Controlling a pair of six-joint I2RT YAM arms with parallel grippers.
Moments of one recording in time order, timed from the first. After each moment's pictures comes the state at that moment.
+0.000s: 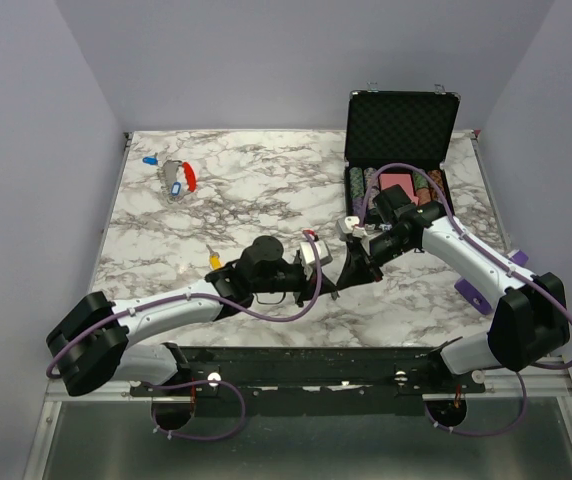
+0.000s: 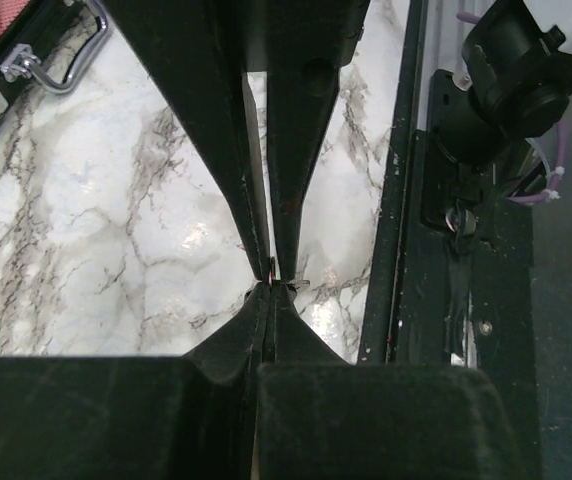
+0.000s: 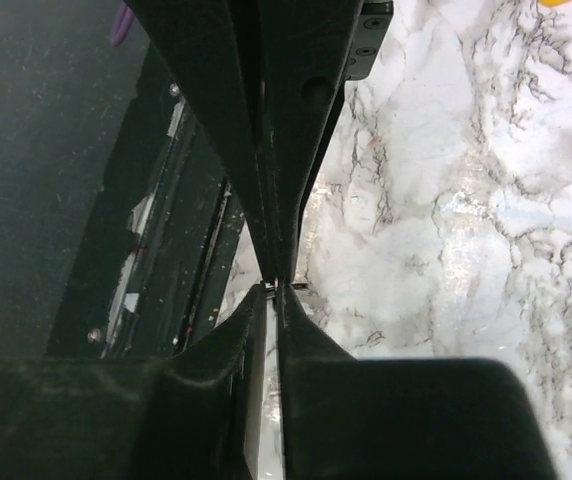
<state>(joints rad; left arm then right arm) -0.95 1.27 0.67 0.32 0.46 -0.07 0.45 1.43 1.09 -1.01 -1.13 -1.12</state>
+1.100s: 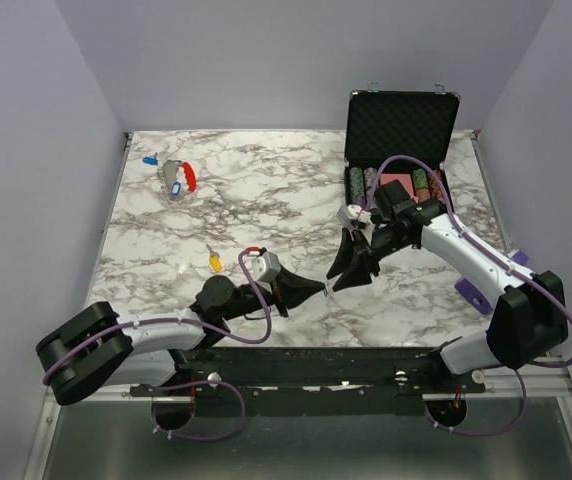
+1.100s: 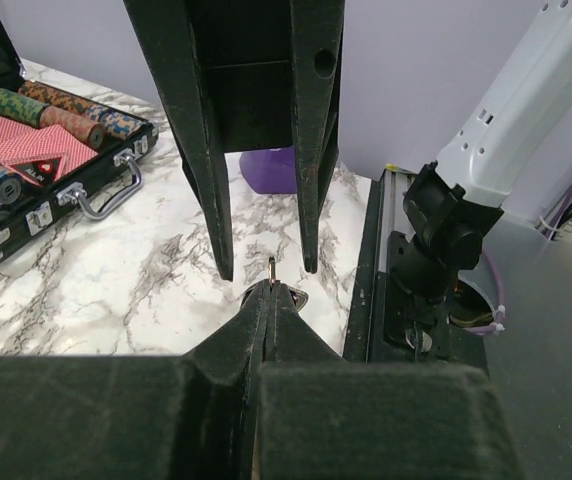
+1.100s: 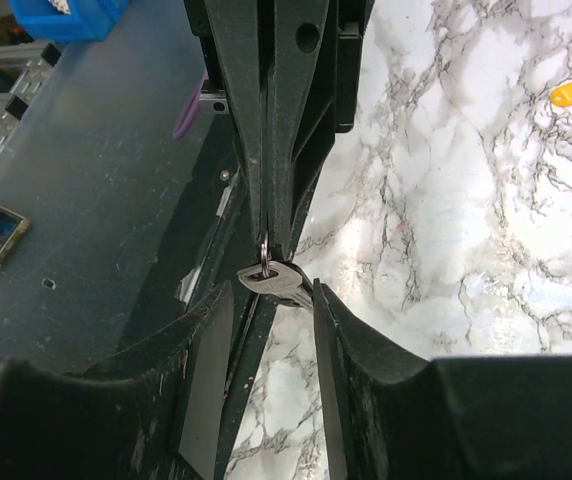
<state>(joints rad) -0.95 1.19 0.25 1.16 0.34 -0.33 0.45 1.44 1.11 -0.96 -1.33 -1.00</state>
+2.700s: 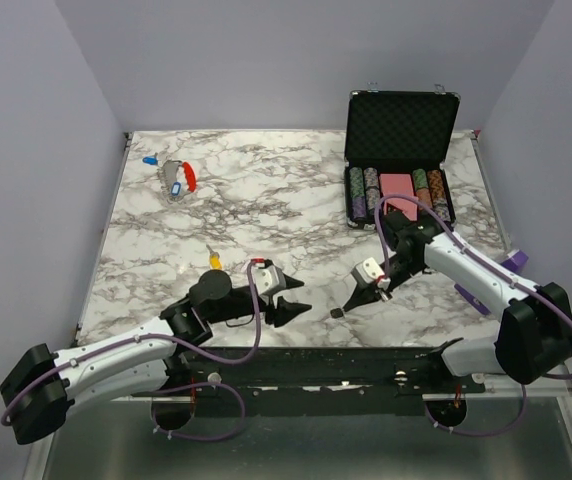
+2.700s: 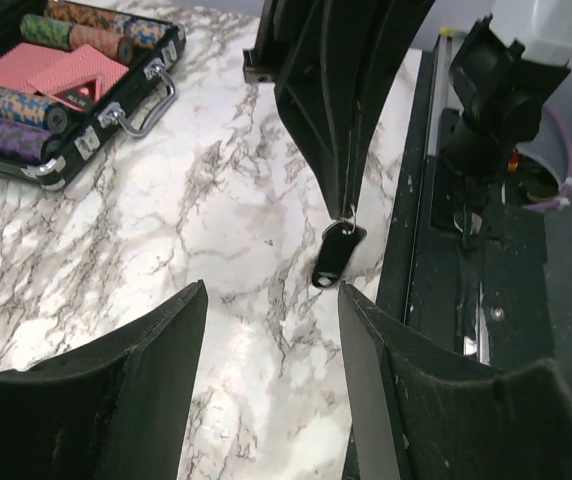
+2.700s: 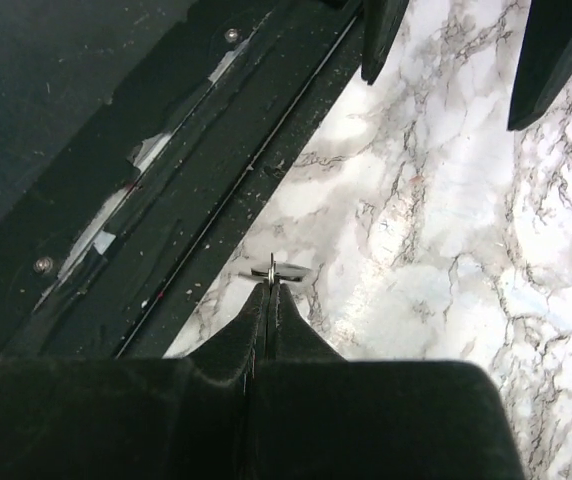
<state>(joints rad) -0.96 0.82 0.34 0.44 0.35 -0.05 0.47 1.36 0.95 -1.18 -1.16 -1.72</state>
